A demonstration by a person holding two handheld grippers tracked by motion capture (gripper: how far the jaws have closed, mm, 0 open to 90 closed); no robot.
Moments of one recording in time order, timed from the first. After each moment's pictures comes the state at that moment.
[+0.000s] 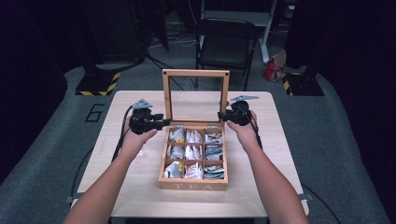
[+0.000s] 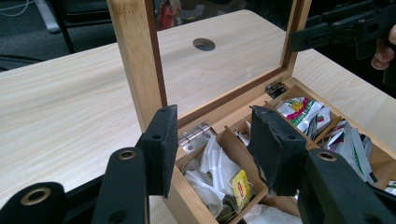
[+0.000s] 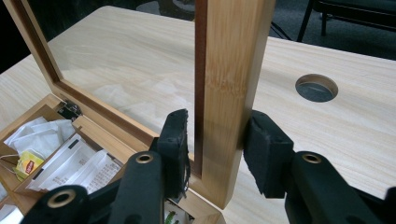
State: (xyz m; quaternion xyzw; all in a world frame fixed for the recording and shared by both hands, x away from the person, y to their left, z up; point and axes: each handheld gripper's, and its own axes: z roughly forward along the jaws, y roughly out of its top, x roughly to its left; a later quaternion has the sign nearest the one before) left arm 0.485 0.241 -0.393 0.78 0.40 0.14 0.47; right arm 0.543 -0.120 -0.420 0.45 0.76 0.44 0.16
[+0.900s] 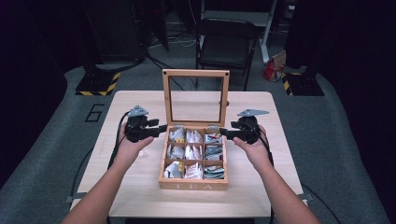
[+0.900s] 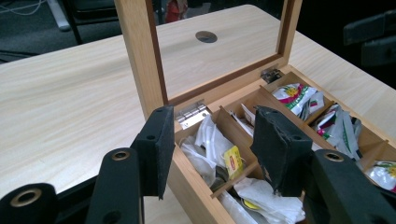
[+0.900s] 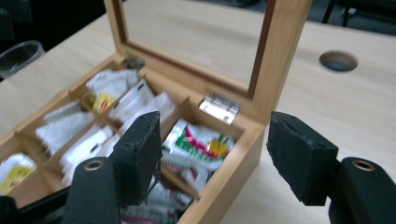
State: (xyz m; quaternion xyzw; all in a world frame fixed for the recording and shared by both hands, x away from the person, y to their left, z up) left arm 0.455 0.248 -0.392 0.77 0.40 0.15 0.46; right arm 0.468 -0.134 -0.409 0.43 0.78 0.44 0.13
